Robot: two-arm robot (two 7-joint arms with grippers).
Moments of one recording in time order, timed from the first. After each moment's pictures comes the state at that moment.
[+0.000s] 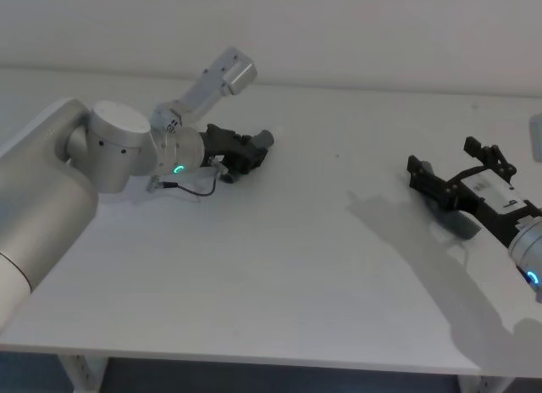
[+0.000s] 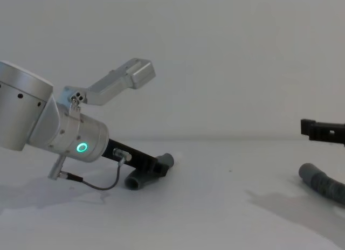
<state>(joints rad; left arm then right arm) -0.75 0.25 0.63 -1.04 -0.25 0.45 -0.47 0.03 0.44 -0.21 -1.80 0.34 0.24 0.20</state>
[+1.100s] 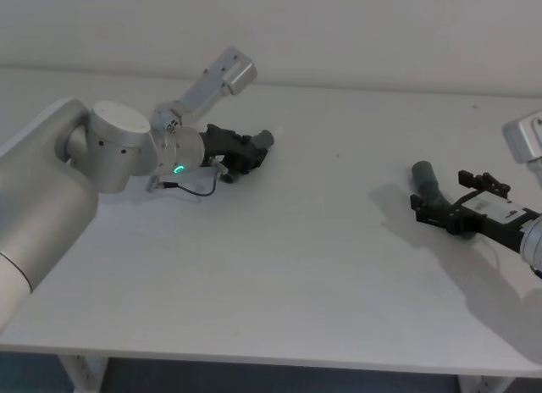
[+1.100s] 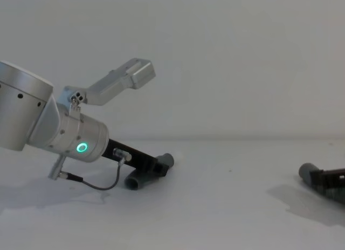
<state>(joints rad) -0.75 0.25 0.63 -1.04 -0.25 0.45 -0.47 0.17 0.56 -0.27 -1.68 0.35 0.46 0.34</state>
